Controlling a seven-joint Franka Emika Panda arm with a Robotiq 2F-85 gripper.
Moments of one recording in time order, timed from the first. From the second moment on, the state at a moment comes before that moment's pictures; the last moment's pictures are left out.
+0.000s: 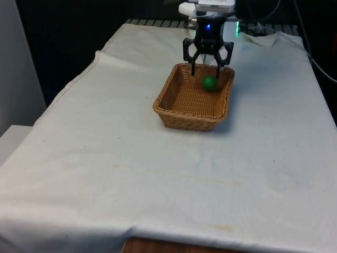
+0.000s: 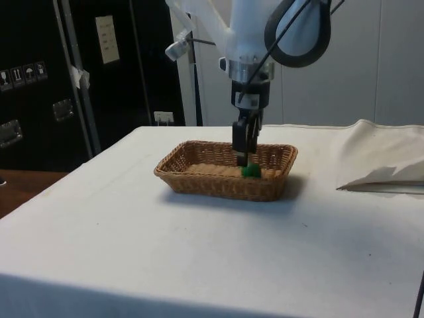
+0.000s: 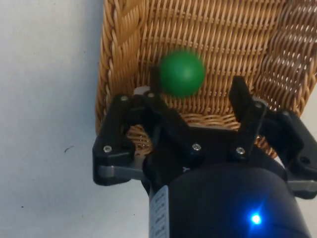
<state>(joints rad) 0.45 0.05 -0.48 -2.71 -0.05 2.89 0.05</state>
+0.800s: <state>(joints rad) 0.45 -0.04 -0.48 -2.67 -0.06 2.80 0.05</state>
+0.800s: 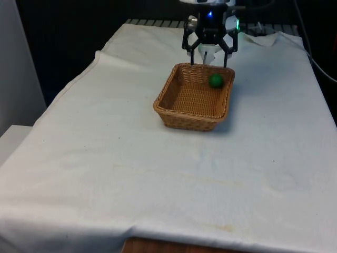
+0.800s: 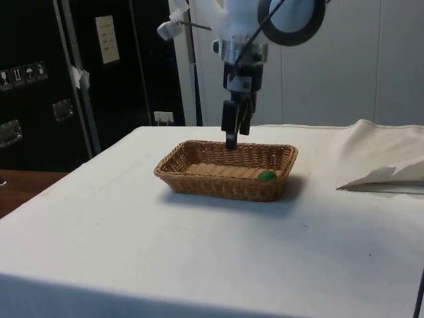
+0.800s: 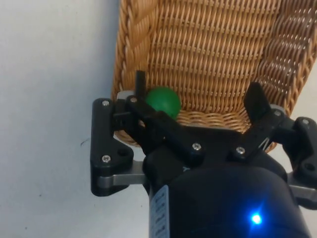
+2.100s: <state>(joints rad) 0.46 -0.03 -0.45 -2.38 -0.06 2.51 -0.01</state>
